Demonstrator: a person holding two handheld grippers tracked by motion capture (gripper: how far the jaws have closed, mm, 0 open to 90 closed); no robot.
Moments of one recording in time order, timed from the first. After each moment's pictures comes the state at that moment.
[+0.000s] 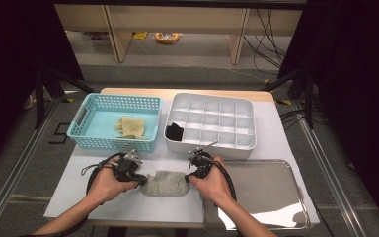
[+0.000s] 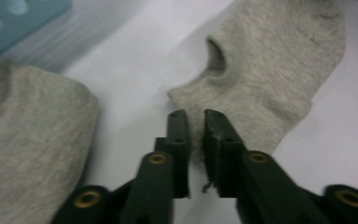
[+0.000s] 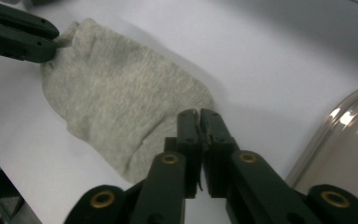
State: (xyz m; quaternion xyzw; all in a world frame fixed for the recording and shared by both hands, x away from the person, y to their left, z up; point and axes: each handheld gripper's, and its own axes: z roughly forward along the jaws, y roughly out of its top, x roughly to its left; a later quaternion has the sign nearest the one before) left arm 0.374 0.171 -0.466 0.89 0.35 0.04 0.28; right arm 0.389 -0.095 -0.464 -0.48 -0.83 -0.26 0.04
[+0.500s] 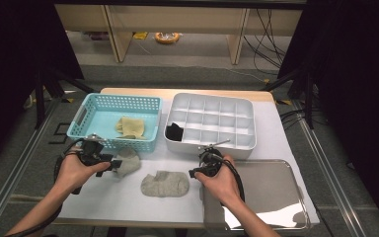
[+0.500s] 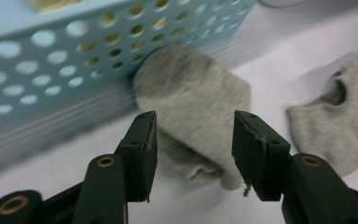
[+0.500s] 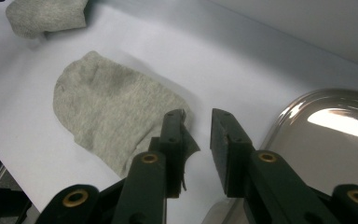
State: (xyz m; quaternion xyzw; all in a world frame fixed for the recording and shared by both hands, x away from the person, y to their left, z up) left arm 0.397 0.261 -0.442 0.81 0.48 0.08 0.32; right arm 0.383 -0.117 -0.445 -0.50 -0.81 -0.30 0.01
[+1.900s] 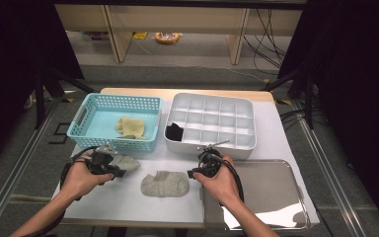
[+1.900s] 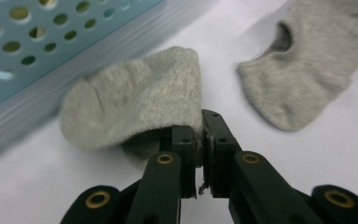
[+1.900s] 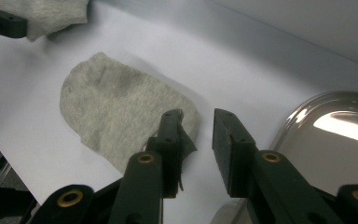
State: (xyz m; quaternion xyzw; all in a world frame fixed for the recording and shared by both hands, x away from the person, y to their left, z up) left arm 0.377 0.234 -0.442 0.88 0.38 0.06 0.29; right arm 0.381 -0.114 -0.444 -0.49 -0.81 -0.32 0.02
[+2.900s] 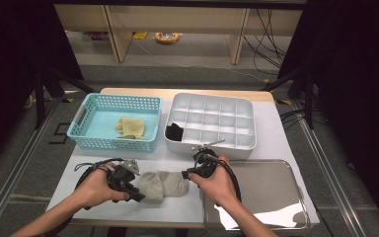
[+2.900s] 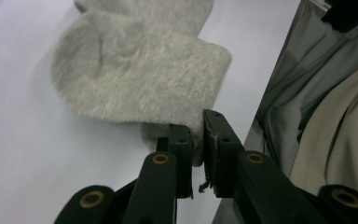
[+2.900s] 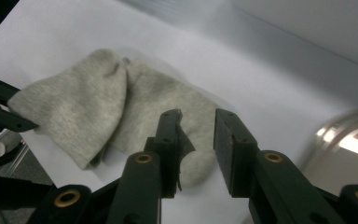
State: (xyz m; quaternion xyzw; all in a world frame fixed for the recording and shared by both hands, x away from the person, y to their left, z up) left arm 0.343 0.175 -0.437 0.93 0.25 -0.07 0.25; right arm 0.375 -0.101 -0.434 -0.48 -0.82 -0.32 0.03
